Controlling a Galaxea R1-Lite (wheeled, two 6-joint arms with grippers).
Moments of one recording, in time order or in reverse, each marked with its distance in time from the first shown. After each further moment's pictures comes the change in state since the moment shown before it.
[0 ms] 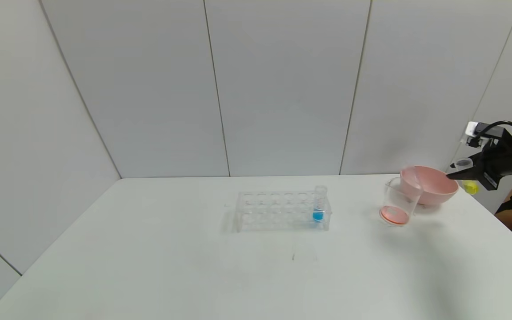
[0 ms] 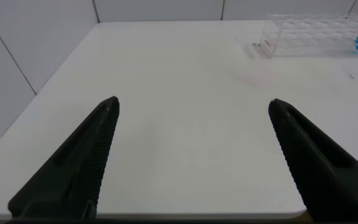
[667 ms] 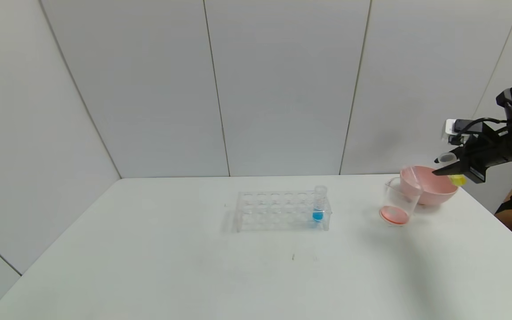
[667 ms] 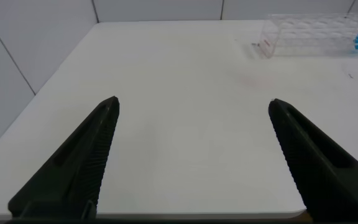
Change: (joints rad) left arm 0.000 0.000 0.000 0.000 0.000 0.000; right arm 0.095 0.062 -0.207 0.187 -0.029 -0.137
